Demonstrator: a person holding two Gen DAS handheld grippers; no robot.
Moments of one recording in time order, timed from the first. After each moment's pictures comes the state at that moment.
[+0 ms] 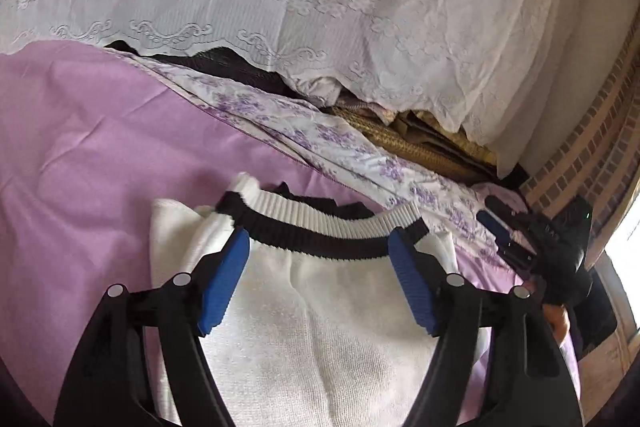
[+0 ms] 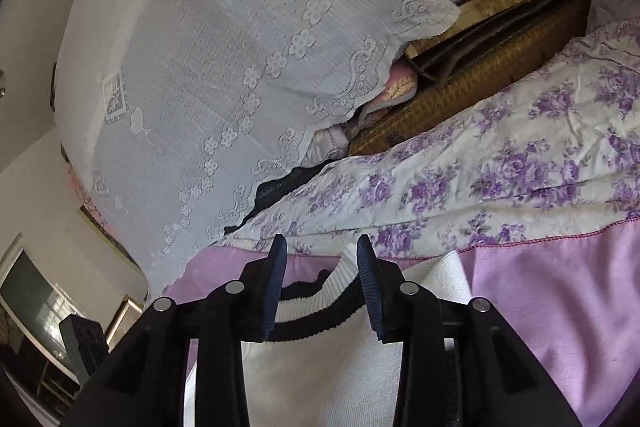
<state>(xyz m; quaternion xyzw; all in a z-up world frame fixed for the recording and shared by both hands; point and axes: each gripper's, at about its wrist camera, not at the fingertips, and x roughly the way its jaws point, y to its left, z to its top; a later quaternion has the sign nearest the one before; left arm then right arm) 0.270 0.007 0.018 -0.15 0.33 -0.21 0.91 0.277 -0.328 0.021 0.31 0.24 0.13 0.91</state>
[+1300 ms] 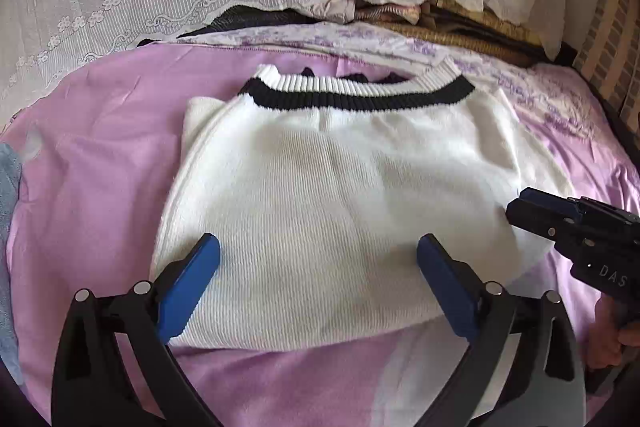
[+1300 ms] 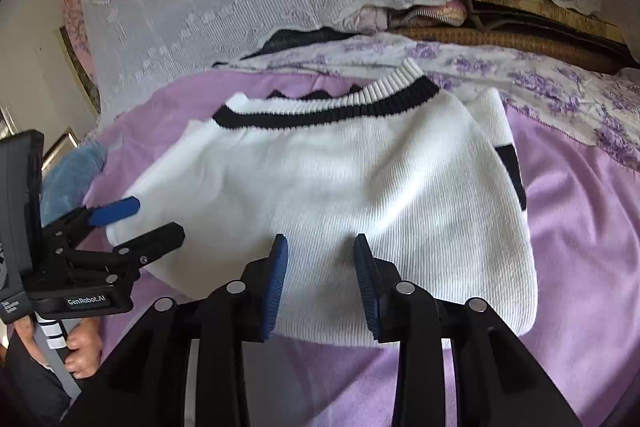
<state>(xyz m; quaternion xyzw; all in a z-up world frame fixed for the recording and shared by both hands) 0.193 -0.022 -0.037 0.05 0.40 -0.11 0.91 0.179 -0.206 -0.032 0.06 0.40 0.10 0.91</state>
